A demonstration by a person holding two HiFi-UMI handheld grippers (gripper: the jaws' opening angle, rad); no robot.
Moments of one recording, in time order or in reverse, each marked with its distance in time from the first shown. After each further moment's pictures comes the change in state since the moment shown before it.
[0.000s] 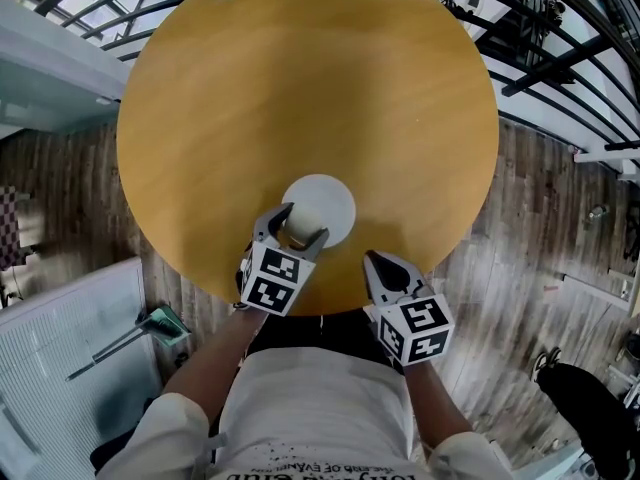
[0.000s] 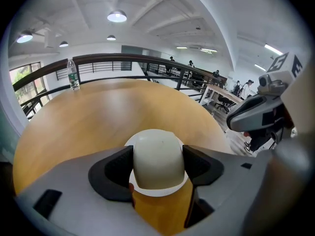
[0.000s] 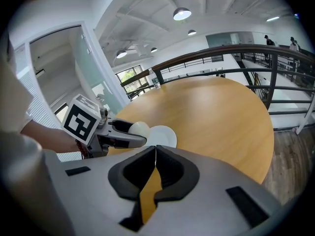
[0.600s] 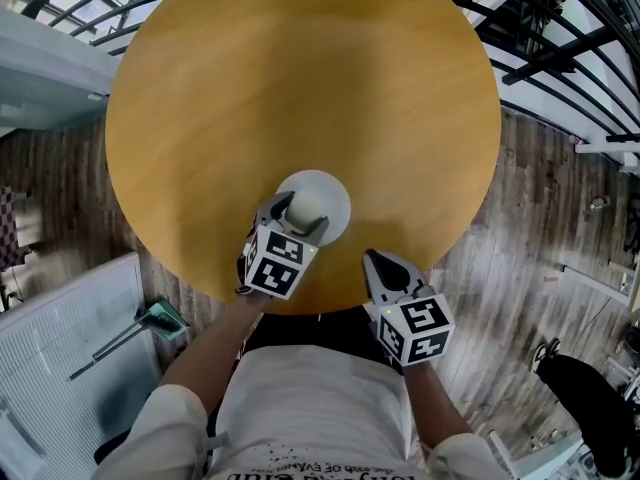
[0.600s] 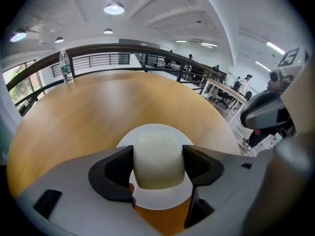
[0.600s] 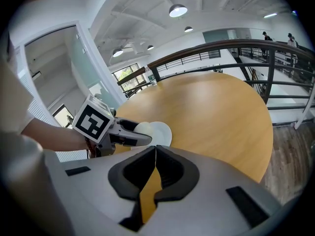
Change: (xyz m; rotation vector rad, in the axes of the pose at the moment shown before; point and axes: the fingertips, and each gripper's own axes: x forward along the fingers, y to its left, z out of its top) left arm 0.041 0.005 -0.007 0.001 0.081 -0.024; right arm 0.006 -0.016 -0.009 0.035 0.031 -0.012
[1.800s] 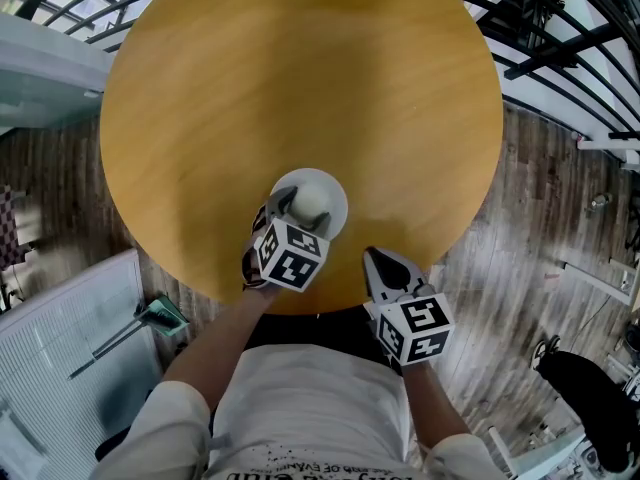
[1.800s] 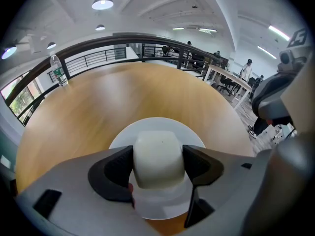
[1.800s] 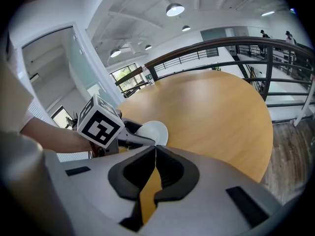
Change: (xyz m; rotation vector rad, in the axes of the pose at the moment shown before) left arm 0.029 -0.001 -0.004 0.080 0.113 0.060; right arm 0.004 -0.013 0.000 0.025 0.008 -0.007
